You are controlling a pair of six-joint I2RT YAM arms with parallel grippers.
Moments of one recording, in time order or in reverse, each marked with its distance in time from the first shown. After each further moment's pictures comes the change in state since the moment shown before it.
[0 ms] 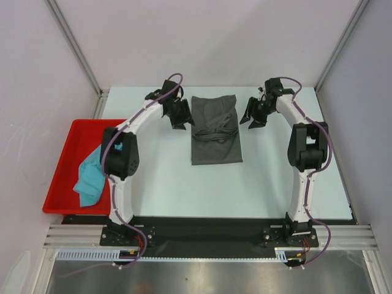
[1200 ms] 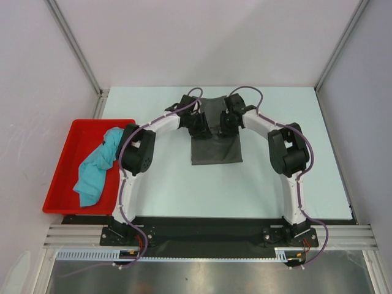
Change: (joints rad) left arm -0.116 0.108 -0.142 0.325 0.143 0.000; right arm 0.322 -0.062 -0.276 0.335 0.335 0.103
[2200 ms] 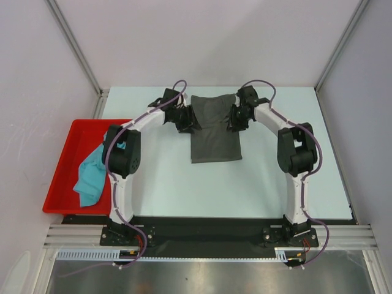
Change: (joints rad) left arm 0.121 -0.107 -0.032 -0.044 0.086 0.058; right arm -0.108 -0.004 0.098 -0.109 -0.074 -0.074
